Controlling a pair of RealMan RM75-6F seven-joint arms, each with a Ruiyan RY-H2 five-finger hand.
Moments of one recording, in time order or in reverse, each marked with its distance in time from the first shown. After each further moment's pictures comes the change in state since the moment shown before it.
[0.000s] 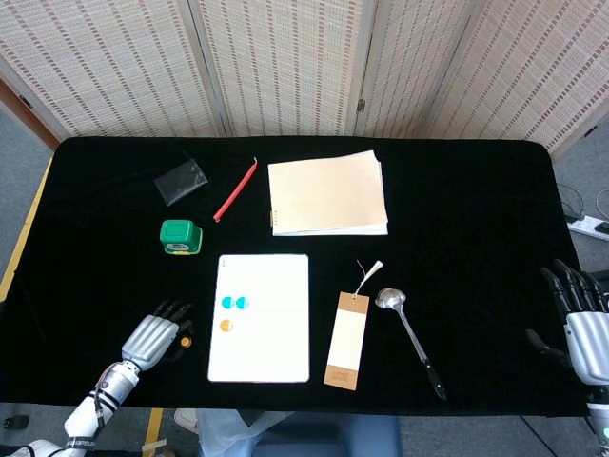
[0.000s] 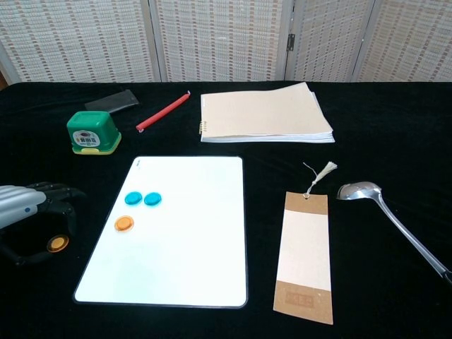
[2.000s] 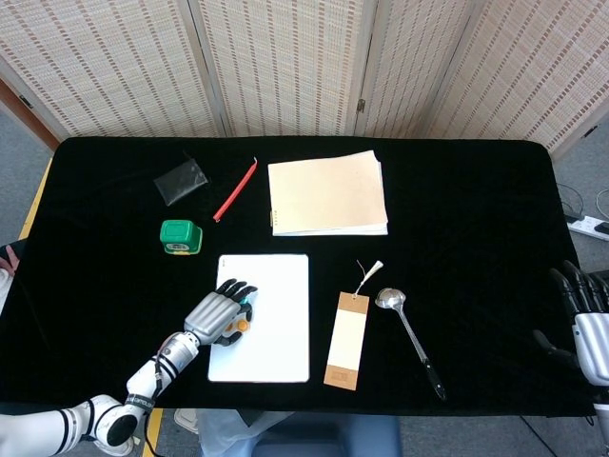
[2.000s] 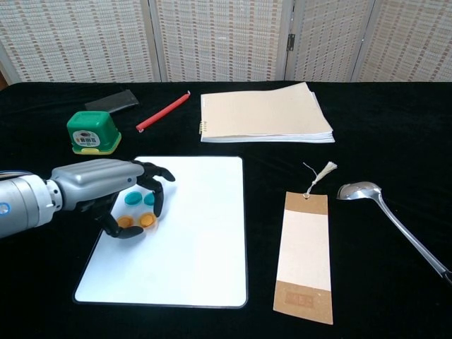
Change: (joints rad) left arm -0.233 -0.103 -0.156 -0.099 -0.180 -0.213 0.155; right arm -0.008 -0.009 0.004 0.043 0.019 -0.003 0.042
